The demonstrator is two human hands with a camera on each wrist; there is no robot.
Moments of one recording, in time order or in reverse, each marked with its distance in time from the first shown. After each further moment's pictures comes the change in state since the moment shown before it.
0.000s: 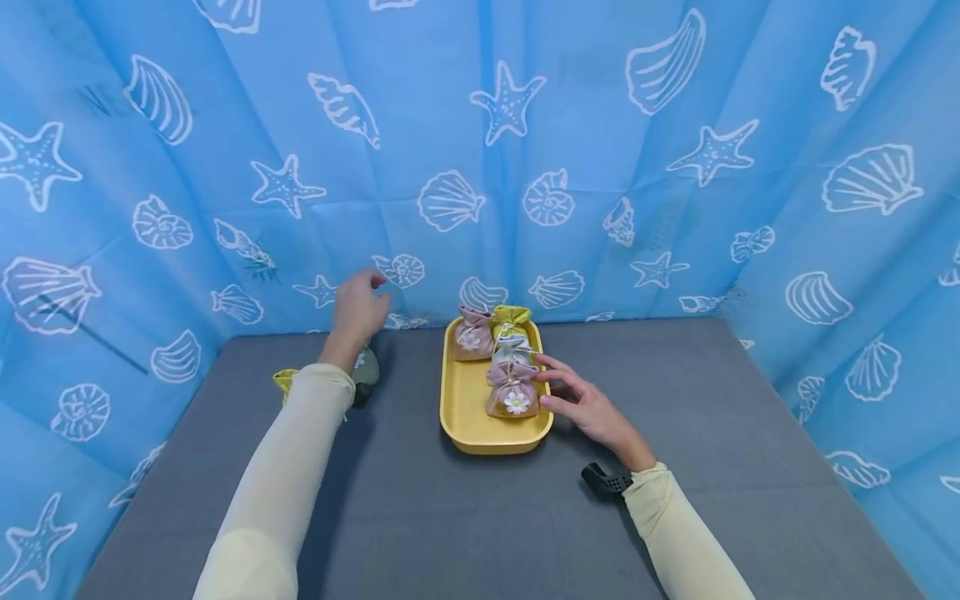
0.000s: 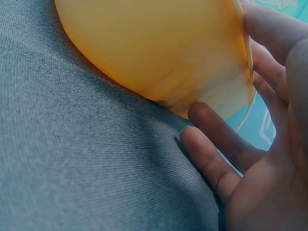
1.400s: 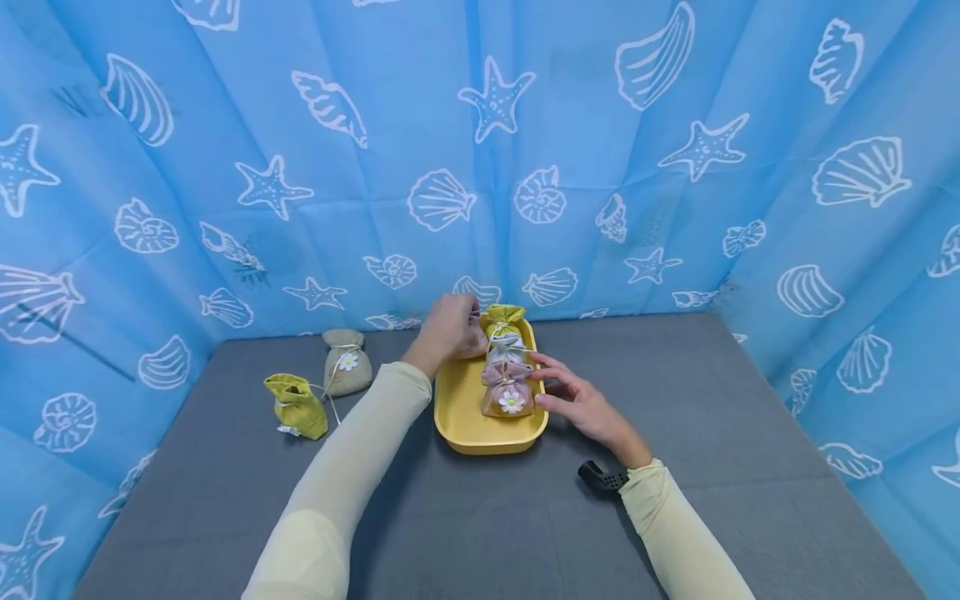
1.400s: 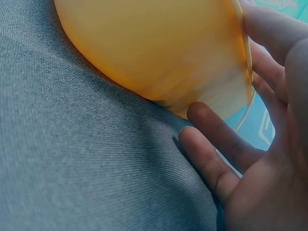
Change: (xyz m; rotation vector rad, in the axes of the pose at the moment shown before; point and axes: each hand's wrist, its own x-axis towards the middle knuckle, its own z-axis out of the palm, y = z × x) left_hand -0.013 0.093 0.089 0.177 -0.285 0.291; right_hand 0.001 0.003 -0.003 0.025 -0.006 0.011
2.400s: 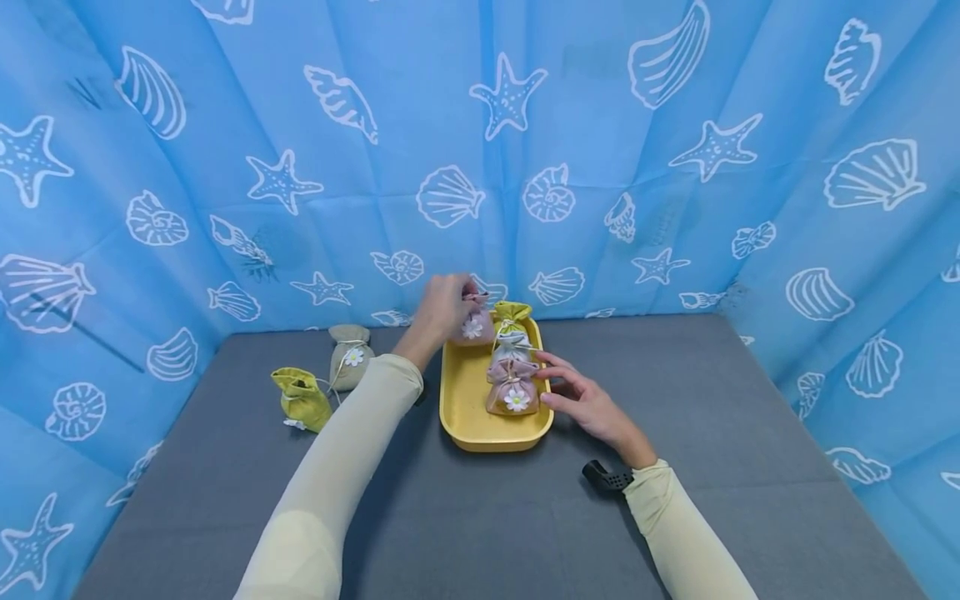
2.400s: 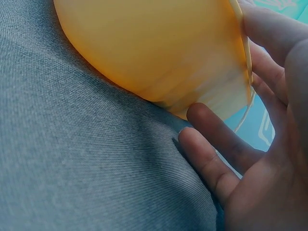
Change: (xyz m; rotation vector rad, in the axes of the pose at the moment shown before) left_hand -0.001 -0.005 -0.025 -0.157 0.178 -0.025; right_hand 0.001 0.000 0.001 -0.003 -0.005 0.007
